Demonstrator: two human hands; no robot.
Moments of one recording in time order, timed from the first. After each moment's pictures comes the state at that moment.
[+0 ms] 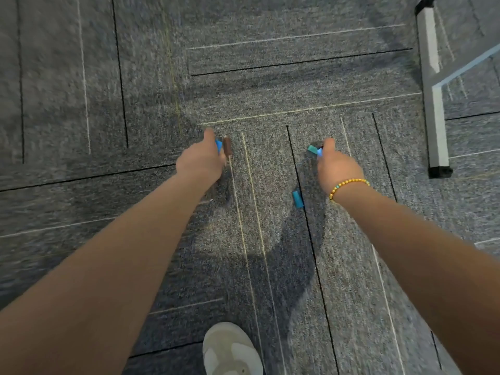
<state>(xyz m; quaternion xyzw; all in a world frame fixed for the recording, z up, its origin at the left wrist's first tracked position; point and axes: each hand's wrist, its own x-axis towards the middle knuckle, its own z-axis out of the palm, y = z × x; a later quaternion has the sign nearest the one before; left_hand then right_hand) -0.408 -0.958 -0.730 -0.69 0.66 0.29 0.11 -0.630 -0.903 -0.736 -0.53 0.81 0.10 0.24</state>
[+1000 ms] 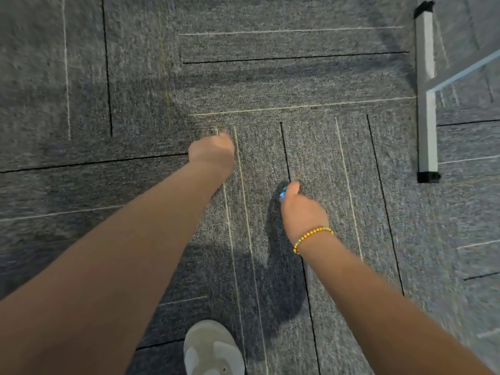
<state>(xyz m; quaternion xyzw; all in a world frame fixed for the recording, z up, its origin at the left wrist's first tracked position) -0.445 -0.961 -0.740 -0.64 0.69 0.22 0.25 -0.576 -0.840 -0.734 -0.58 0.74 0.21 0.25</state>
